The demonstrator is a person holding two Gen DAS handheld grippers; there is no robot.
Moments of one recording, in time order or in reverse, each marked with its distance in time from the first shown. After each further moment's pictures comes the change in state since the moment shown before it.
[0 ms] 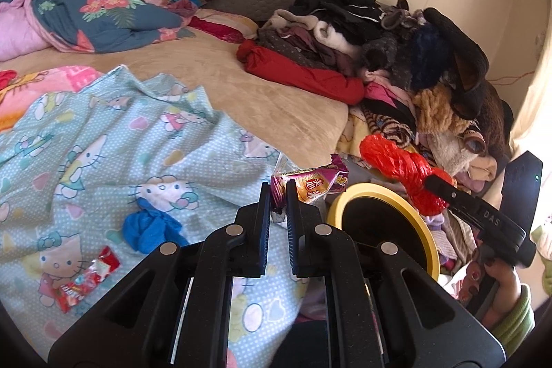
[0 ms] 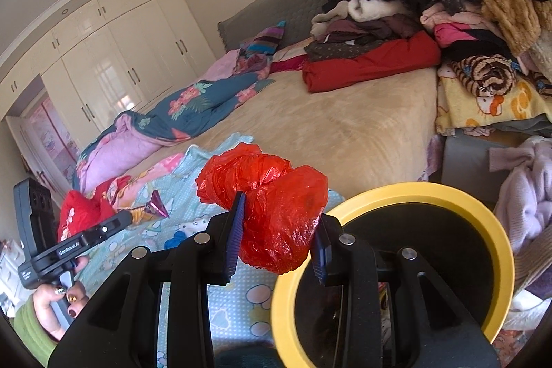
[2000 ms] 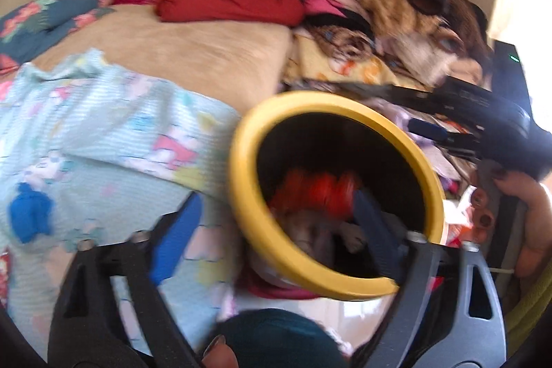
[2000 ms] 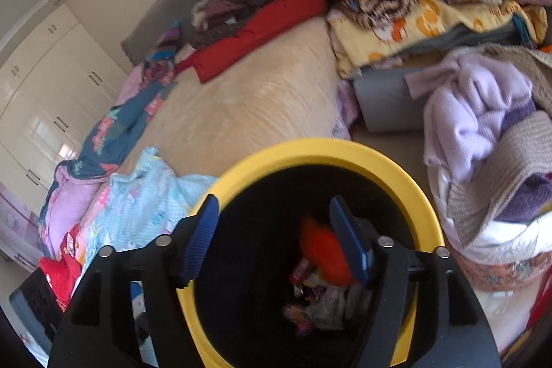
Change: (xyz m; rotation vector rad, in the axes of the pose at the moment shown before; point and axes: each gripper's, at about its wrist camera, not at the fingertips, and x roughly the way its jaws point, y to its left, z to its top) left arm 0.099 -0.095 -0.072 0.243 0.201 -0.072; right arm -0.003 -0.112 -0.025 0.318 0.050 -0.234
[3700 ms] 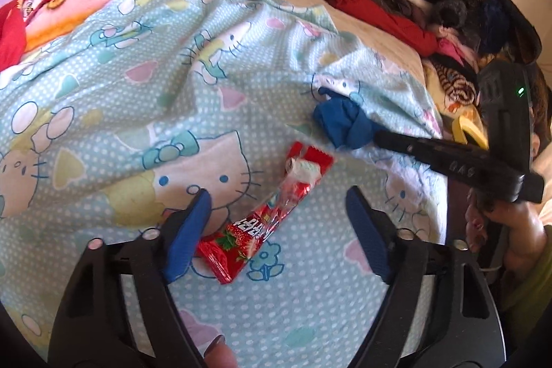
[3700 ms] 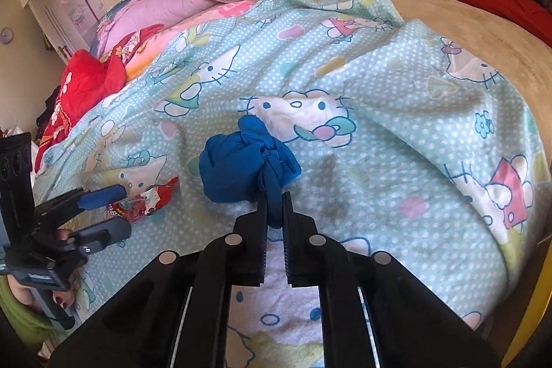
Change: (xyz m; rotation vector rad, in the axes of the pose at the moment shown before) left arm -0.115 0.256 -0.098 -0.331 0.044 0.202; right arm 0.164 0.280 -0.161 -0.658 0.418 0.289
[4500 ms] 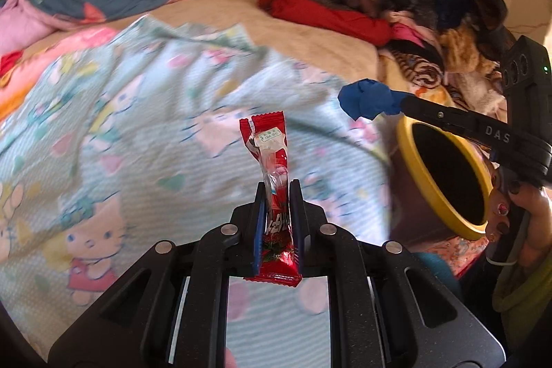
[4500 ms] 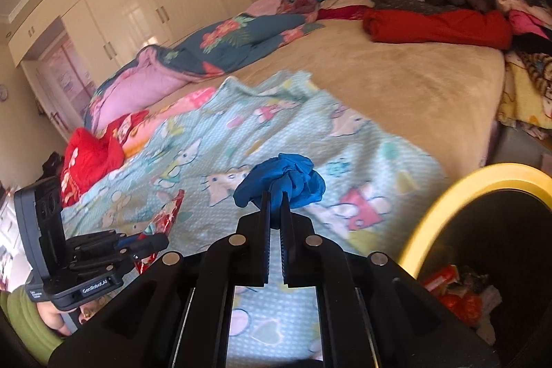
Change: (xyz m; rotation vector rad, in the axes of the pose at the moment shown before) left arm 0.001 -0.116 0.026 0.178 -0.055 -0.075; right arm -0.137 -0.076 -0.010 0.149 -0.268 -0.055
